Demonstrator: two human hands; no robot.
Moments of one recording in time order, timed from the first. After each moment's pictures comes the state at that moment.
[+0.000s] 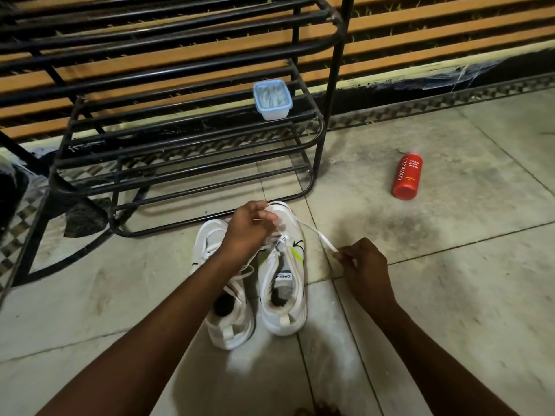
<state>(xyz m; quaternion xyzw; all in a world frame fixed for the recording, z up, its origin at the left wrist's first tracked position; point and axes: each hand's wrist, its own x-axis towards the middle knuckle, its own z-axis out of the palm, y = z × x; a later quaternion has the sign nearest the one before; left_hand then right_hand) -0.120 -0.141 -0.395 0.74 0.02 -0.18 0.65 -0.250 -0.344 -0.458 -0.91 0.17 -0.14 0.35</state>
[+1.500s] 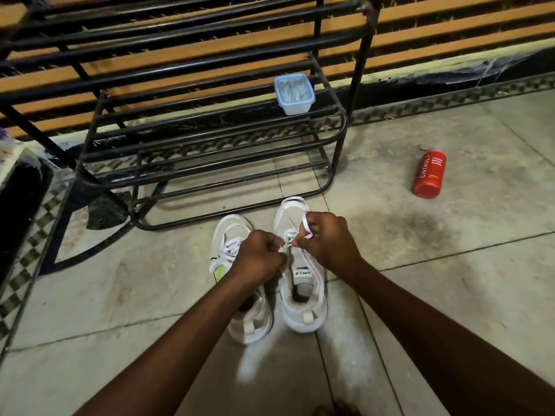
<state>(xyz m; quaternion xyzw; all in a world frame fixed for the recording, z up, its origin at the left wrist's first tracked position) -0.154 -0.109 -0.400 0.87 0.02 -0.22 0.44 -0.171 -0.279 -0.427 -0.89 0.07 -0.06 0.44</state>
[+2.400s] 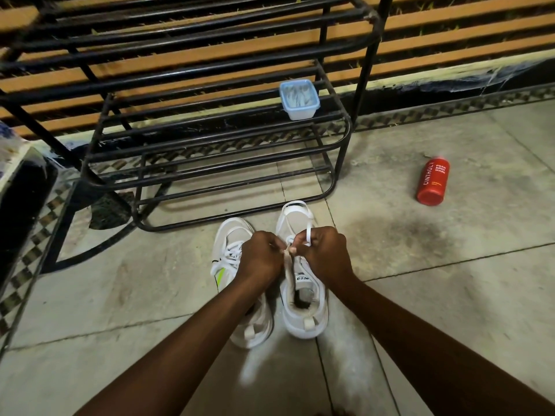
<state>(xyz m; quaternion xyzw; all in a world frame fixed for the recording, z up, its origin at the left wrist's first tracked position) -0.152 -0.118 -0.406 0.91 0.01 -0.14 0.40 -0.179 -0.261 -0.440 -0.84 0.13 -0.07 0.52</state>
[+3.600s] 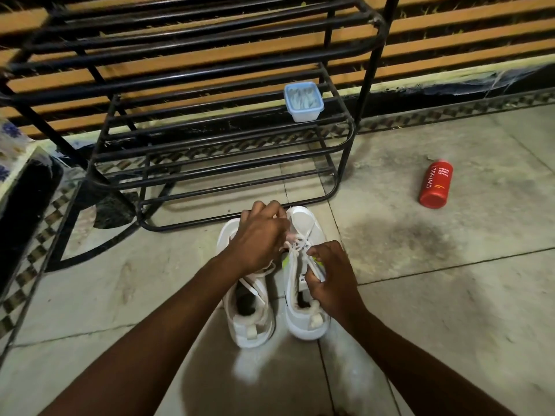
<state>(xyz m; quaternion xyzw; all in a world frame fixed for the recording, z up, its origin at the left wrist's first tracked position) -0.114 -0.098 -0.388 0.92 -0.37 -0.02 0.13 -0.223 -0.264 -0.480 -0.89 0.02 -0.20 0.41</state>
